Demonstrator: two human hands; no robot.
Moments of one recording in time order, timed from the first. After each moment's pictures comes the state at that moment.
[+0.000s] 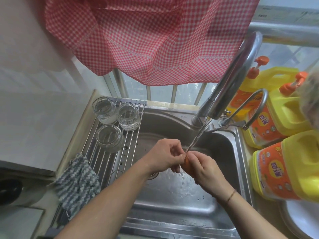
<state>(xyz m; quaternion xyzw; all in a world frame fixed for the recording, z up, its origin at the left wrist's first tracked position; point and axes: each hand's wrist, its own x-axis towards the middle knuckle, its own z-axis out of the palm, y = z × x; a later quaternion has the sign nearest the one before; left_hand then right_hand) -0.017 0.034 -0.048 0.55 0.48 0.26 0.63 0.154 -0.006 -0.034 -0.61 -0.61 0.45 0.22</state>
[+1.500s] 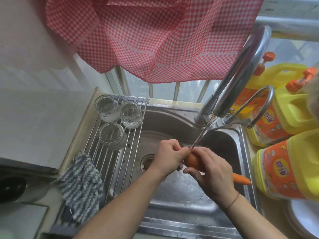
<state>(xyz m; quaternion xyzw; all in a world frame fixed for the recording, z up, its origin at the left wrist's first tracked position) 0.004 0.019 -0.052 0.43 0.56 0.38 0.60 0.162 -0.015 -0.051 -0.54 -0.79 0.08 0.27</state>
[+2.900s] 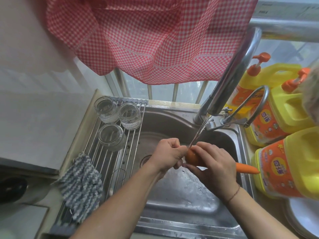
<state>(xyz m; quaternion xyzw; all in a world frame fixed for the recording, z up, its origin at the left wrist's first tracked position) 0.005 0.024 -0.043 0.37 0.54 0.36 0.66 0.171 -0.005 -0.045 -0.50 -0.82 -0.03 0.28</state>
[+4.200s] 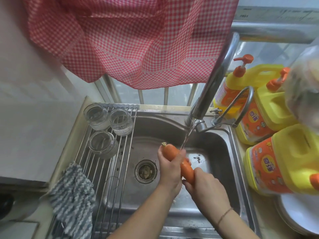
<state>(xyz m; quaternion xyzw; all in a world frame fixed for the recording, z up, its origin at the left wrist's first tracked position) 0.063 0.003 -0.075 0.07 0.49 0.56 0.67 0.149 -0.044 -0.021 -0.72 -0.65 0.25 -0.05</state>
